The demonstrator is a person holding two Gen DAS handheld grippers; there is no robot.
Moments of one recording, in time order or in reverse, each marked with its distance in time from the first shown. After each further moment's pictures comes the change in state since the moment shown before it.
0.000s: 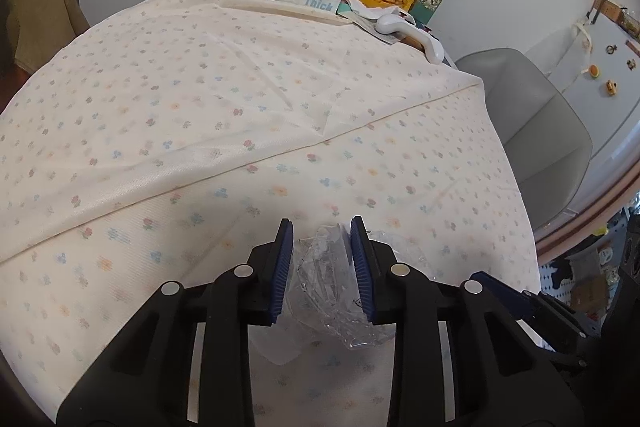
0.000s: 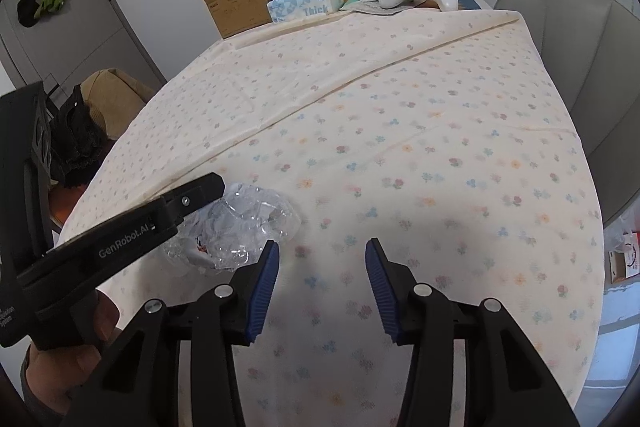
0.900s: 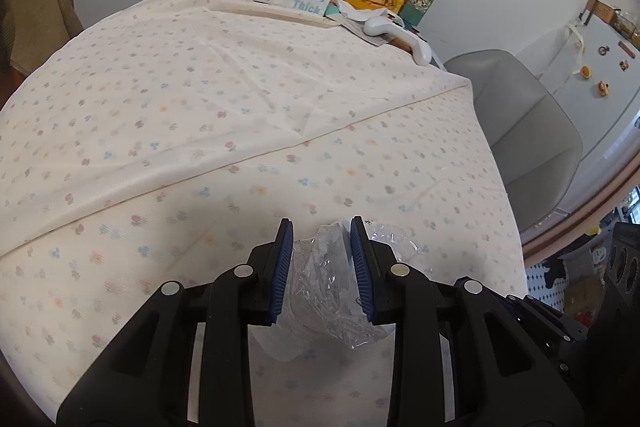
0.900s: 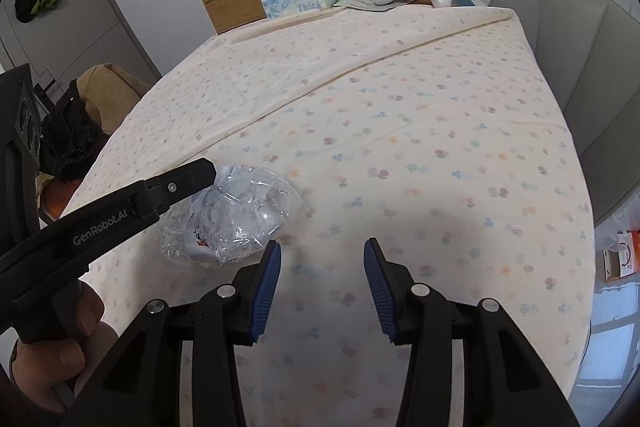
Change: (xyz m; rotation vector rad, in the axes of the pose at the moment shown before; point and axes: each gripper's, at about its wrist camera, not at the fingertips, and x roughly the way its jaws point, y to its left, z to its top) left arm -0.006 -0.014 -0.002 0.005 -0.005 -0.035; right arm -0.007 -0.009 -0.005 -0.001 0.004 -0.023
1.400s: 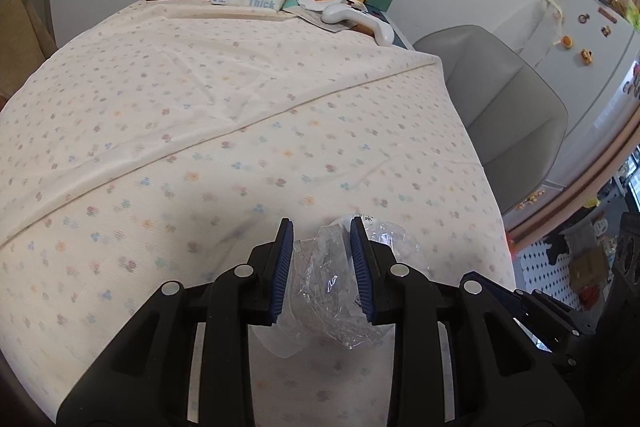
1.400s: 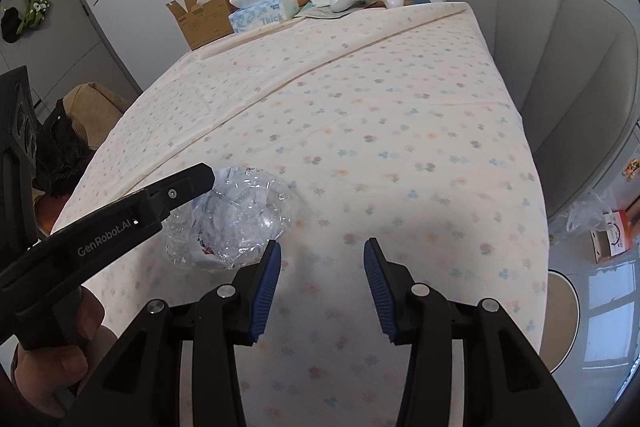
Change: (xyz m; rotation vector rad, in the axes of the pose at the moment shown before) left arm 0.002 -0.047 -0.017 0.093 0.010 -0.019; right arm -0.029 -0.036 -0.018 0.066 -0.032 -0.050
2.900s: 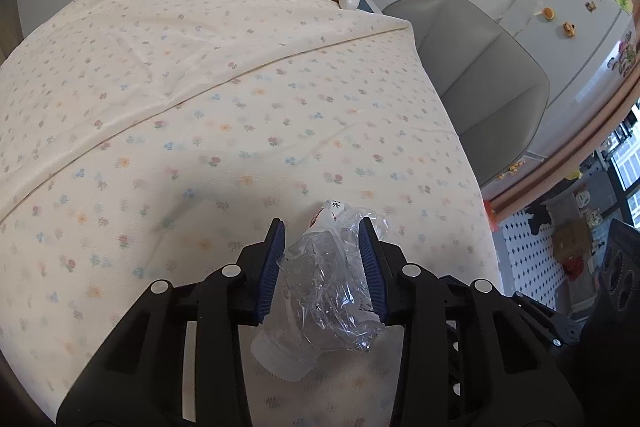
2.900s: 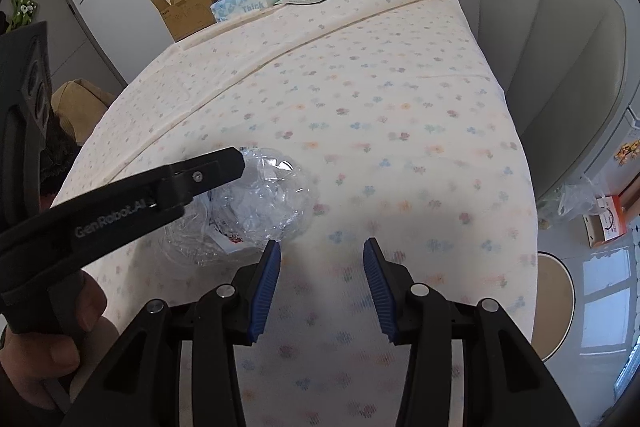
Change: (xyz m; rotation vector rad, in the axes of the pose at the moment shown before) left arm 0.024 -0.026 -0.004 0.049 0.104 -0.087; right arm 0.006 -0.013 -0.012 0.033 0.041 -0.035
